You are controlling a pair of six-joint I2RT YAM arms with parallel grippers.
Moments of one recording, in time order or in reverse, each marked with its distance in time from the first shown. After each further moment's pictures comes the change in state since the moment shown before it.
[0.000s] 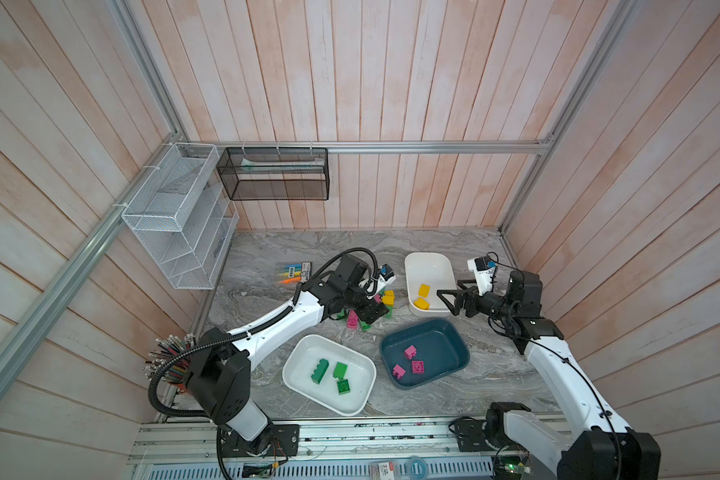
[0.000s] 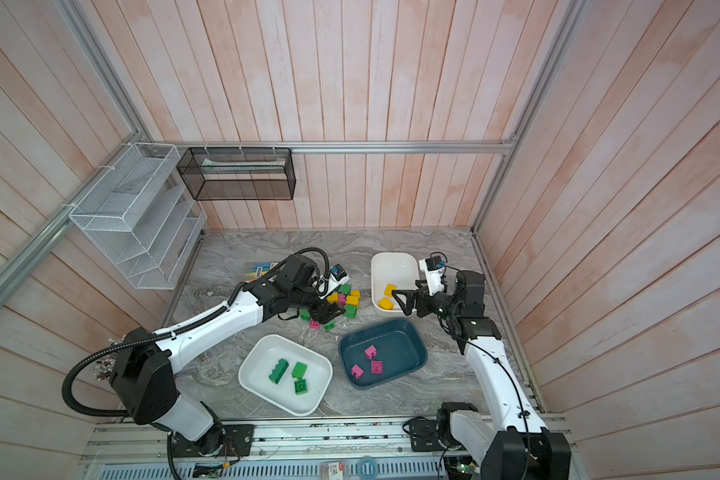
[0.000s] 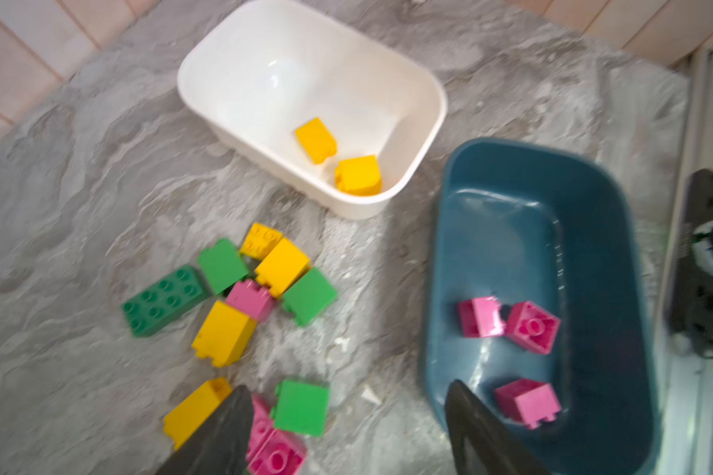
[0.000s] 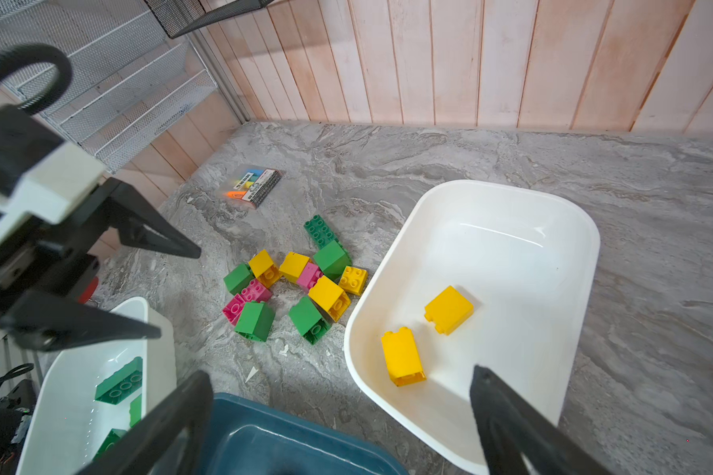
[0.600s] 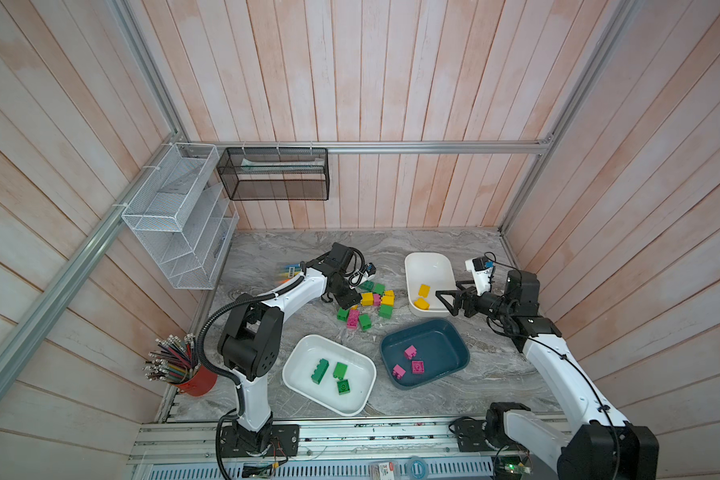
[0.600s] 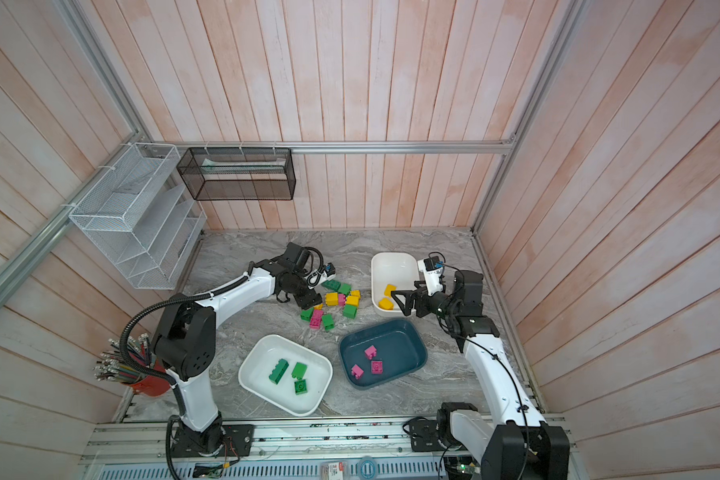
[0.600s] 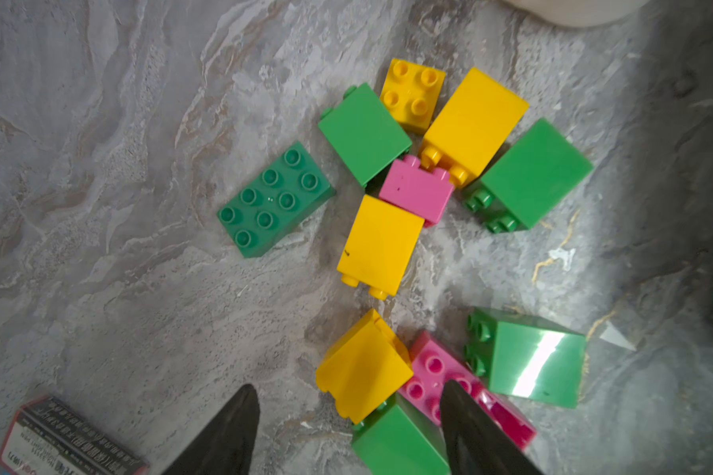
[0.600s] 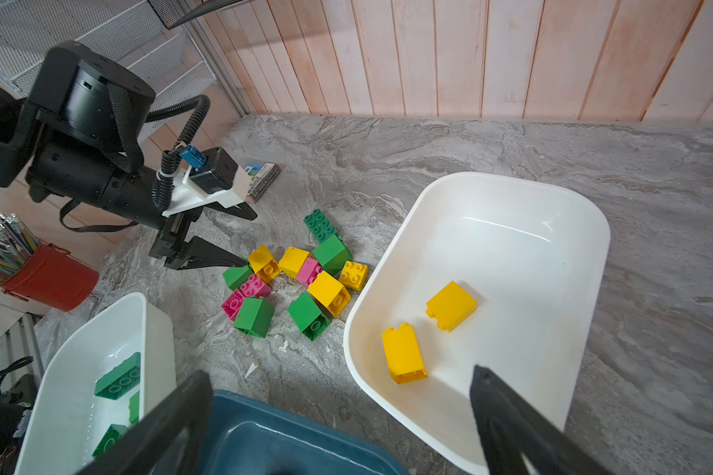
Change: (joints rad) left arm 0.168 0.290 0.166 -0.121 -0.123 0.322; right arm 0.002 0.030 0.000 0.002 0.000 -0.009
